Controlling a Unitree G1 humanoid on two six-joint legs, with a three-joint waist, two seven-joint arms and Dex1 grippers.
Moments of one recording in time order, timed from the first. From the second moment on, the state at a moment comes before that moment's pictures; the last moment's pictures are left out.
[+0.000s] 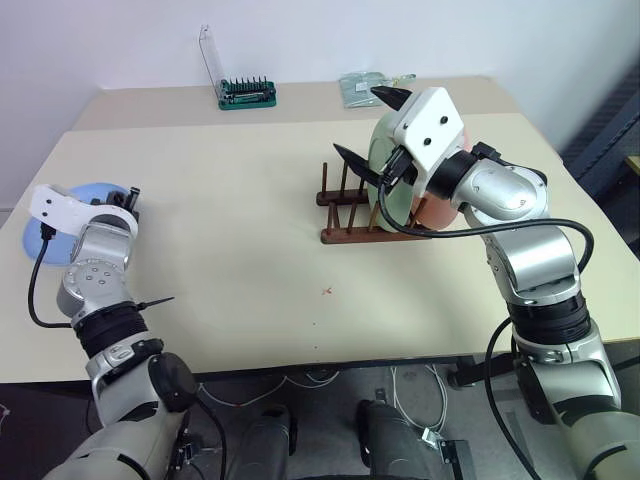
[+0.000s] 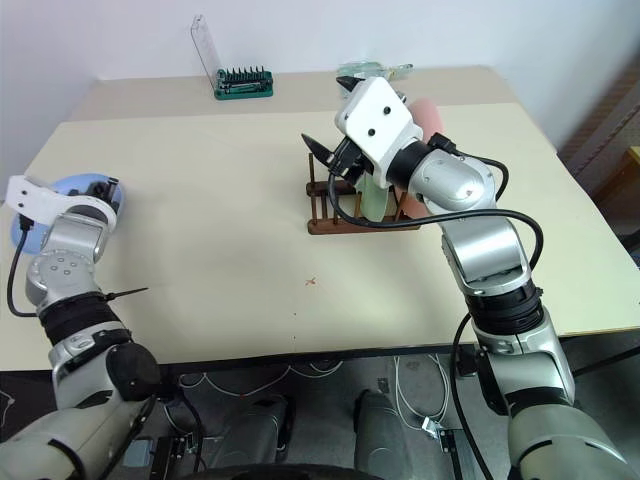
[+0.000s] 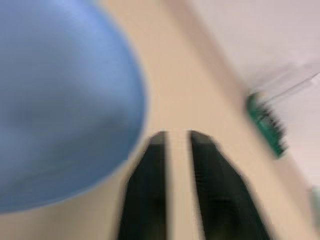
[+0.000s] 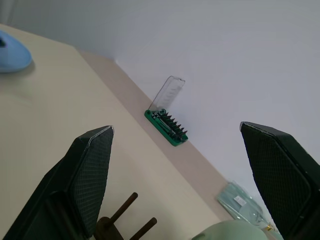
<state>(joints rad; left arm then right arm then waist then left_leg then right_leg) -0.72 0.27 0.77 0.24 -0.76 0.51 0.34 -0.78 -0.52 0.15 -0.27 0.10 0.38 0.53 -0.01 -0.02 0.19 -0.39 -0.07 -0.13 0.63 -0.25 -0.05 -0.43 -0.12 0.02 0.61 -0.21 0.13</state>
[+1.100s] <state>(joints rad) -0.72 0.29 0.83 0.36 -0.81 0.37 0.57 -0.75 -0.49 0.14 -0.25 0.06 0.36 0.55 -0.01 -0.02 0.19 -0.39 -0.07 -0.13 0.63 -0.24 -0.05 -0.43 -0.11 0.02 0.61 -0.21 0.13</state>
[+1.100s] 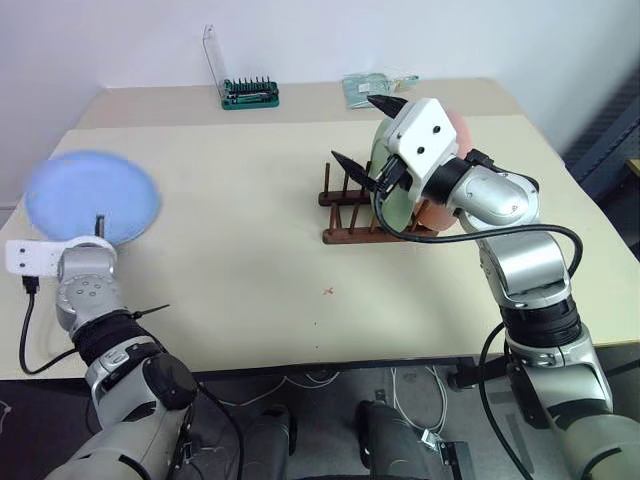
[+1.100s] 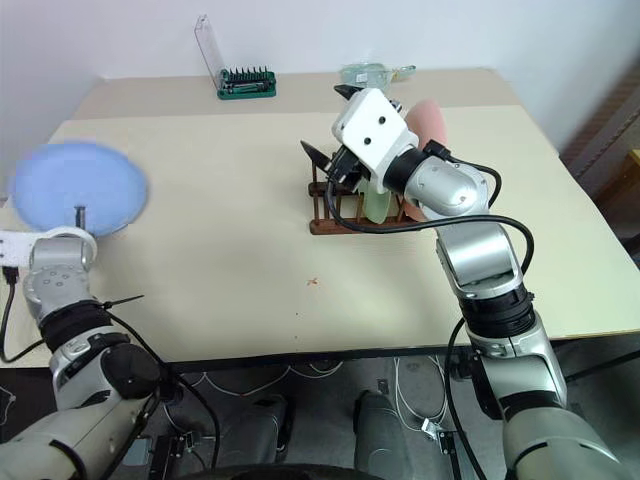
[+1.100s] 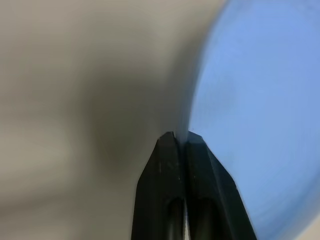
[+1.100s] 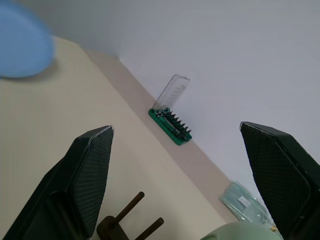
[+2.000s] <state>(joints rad) -0.90 0.12 0.44 -0.17 -1.15 0.97 0.64 -0.91 -0.51 0.42 0.08 -0.55 -0.18 0.50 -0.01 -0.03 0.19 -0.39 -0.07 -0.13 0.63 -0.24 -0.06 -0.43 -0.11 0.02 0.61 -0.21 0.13</state>
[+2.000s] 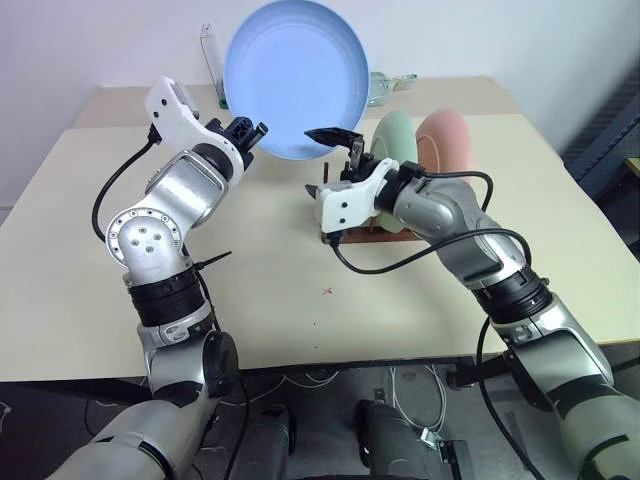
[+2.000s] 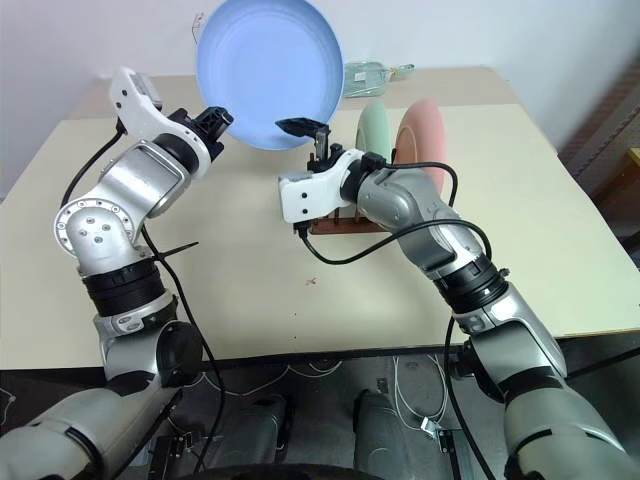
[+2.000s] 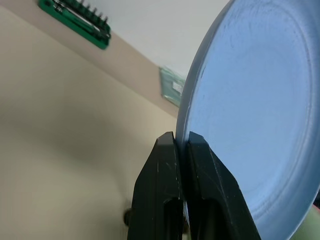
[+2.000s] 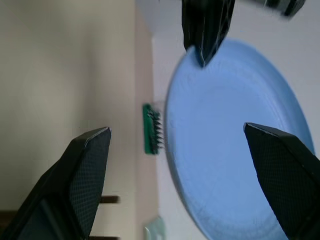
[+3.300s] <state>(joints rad) -0.42 0.52 0.28 0.01 -0.61 0.47 0.09 -0.92 -0.09 0.05 -0.25 0.18 0.43 0.51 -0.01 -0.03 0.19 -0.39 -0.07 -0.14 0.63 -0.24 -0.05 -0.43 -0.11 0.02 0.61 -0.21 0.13</state>
